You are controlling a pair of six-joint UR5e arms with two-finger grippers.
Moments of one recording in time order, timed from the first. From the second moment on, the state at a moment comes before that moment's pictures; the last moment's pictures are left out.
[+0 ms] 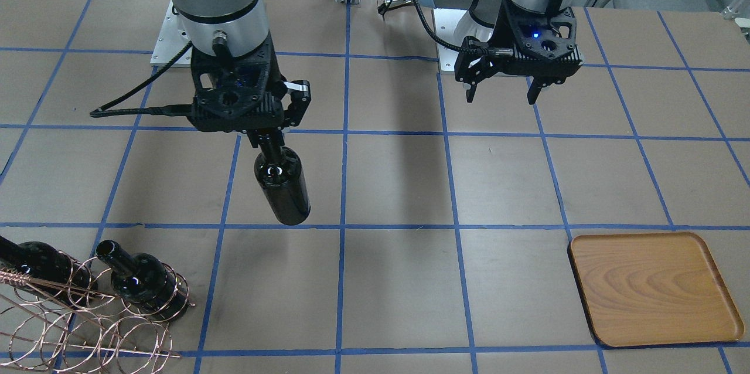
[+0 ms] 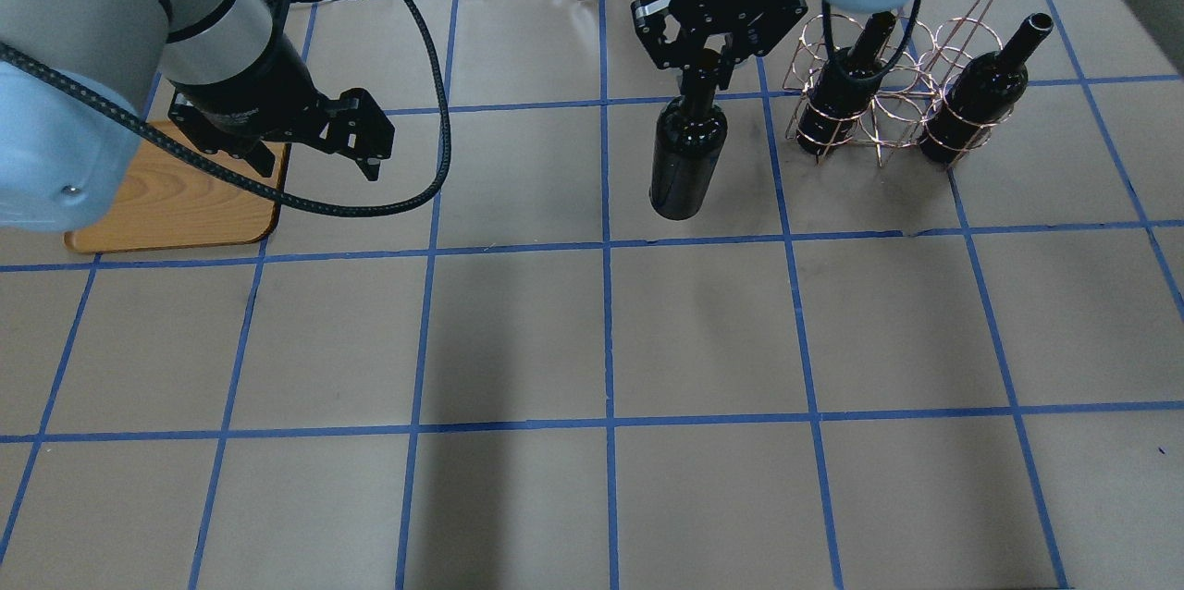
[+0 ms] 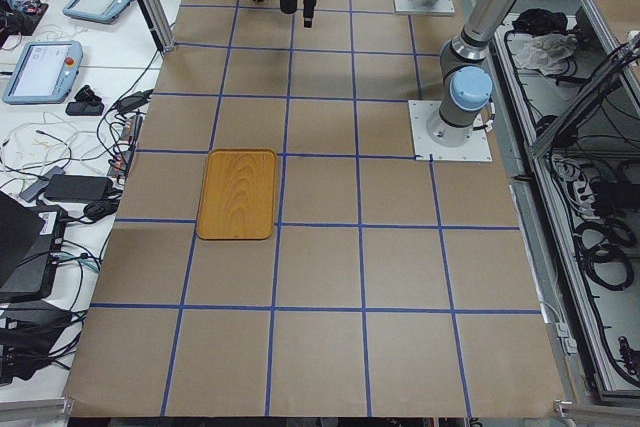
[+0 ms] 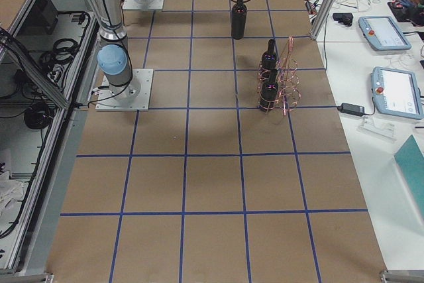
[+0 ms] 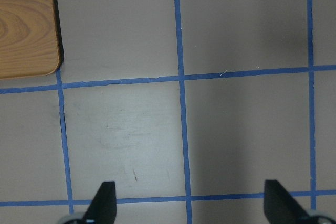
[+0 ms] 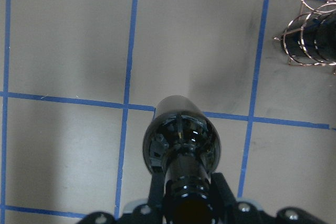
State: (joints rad) left arm -1.62 -1.50 -1.66 -1.47 1.63 0.01; right arm 1.83 -1.34 1.31 -1.60 -1.55 0.16
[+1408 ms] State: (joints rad) left arm -1.51 -1.47 -1.66 -1.47 1.63 0.19; right arm 2.15 -1.20 1.31 -1.74 -1.55 0.51
